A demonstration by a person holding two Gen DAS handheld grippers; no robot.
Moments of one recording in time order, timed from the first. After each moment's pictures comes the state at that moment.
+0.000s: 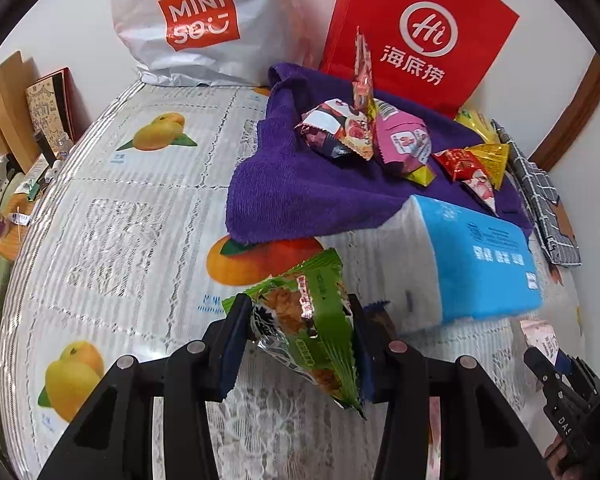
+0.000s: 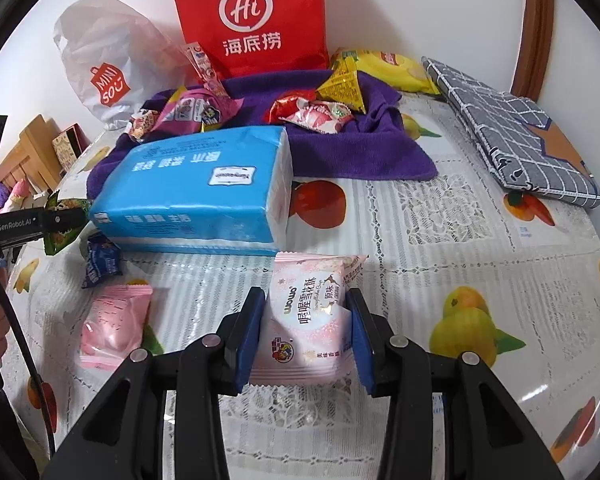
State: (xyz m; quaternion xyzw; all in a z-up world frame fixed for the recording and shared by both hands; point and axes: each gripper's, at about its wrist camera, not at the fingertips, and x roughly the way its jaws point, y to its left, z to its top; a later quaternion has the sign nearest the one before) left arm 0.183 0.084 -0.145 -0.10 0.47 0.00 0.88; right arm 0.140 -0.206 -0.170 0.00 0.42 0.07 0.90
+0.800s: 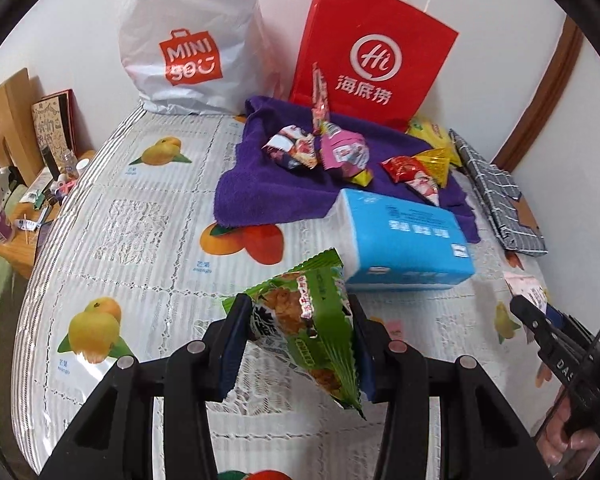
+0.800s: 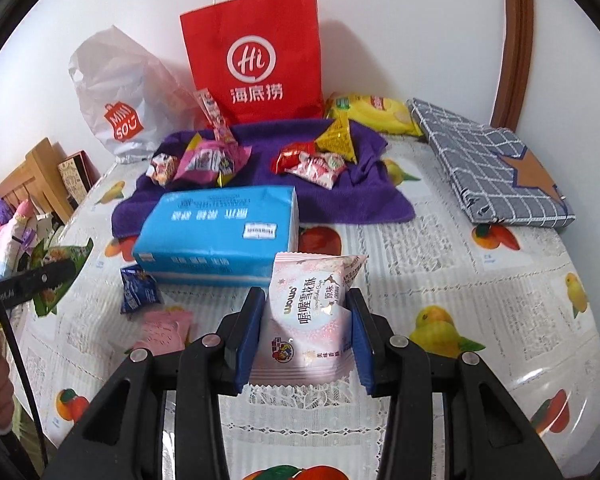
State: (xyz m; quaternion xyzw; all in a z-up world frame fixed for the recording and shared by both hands) left arm 0.115 0.065 -0.101 -0.10 0.43 -0.03 0.90; right arm 0.114 -0.204 -0.112 0.01 0.38 0.06 0.92
